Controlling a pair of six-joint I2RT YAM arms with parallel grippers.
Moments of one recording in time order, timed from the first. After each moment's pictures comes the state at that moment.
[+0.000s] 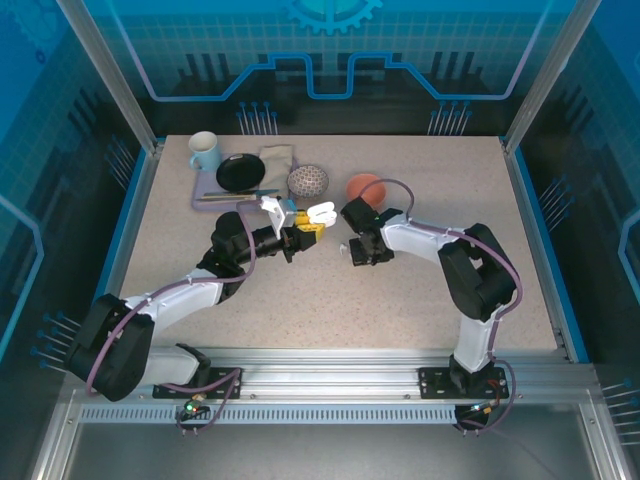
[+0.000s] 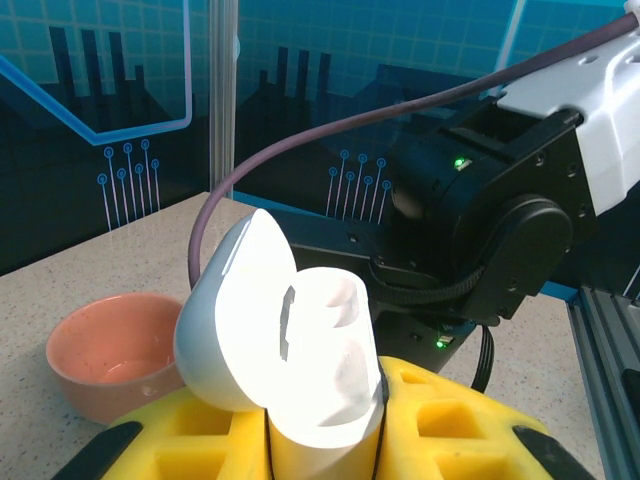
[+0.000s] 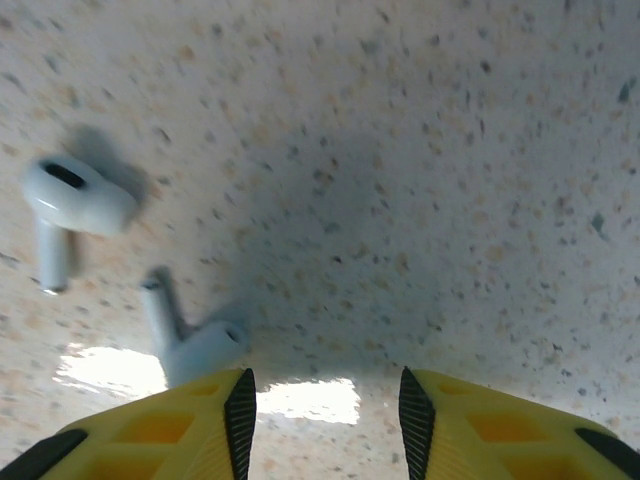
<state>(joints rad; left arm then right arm) -0.45 1.30 0.58 0.74 0.64 -0.12 0.60 1.86 1.19 -0.67 0.17 0.45</state>
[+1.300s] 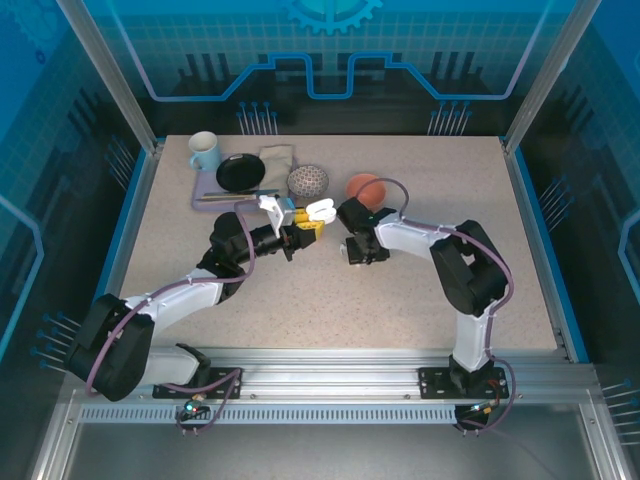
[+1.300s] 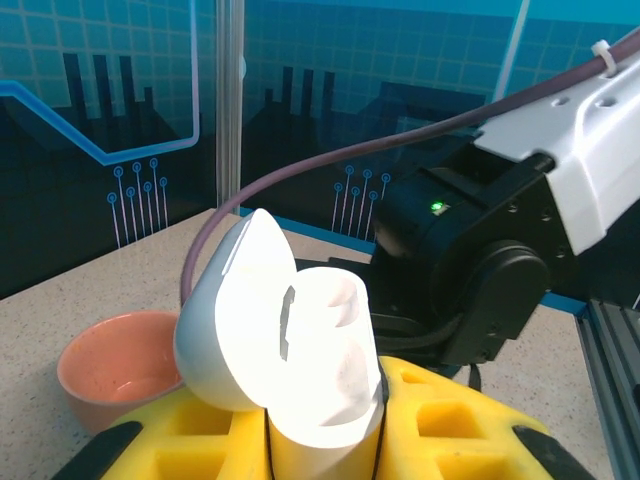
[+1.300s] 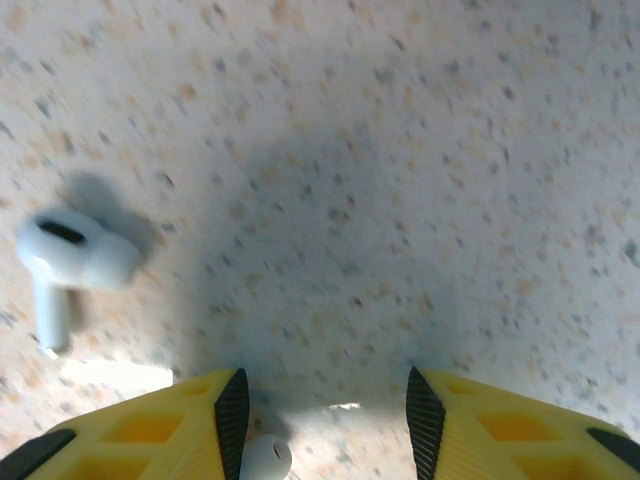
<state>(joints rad) -0.45 1.30 0.58 0.78 0.63 -0.13 0.61 1.90 1.22 -0.66 0.19 0.50</state>
